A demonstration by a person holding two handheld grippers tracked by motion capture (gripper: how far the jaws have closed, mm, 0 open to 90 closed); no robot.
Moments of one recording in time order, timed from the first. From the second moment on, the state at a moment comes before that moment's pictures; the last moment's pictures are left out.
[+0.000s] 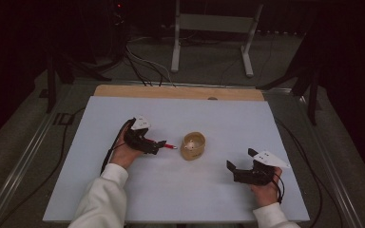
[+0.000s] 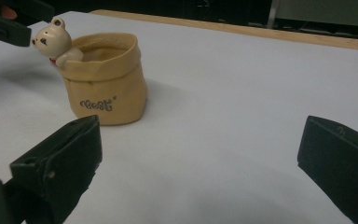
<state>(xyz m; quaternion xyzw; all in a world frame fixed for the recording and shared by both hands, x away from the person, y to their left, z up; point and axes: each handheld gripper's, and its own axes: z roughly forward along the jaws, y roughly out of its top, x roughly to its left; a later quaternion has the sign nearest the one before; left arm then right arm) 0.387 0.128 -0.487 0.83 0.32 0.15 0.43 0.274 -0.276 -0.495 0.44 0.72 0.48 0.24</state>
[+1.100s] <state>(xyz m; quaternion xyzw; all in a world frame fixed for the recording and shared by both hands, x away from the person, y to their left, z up) 0.401 0.074 -0.518 0.90 0.26 0.09 0.34 0.275 -0.277 -0.496 0.45 0.72 0.48 0.24</state>
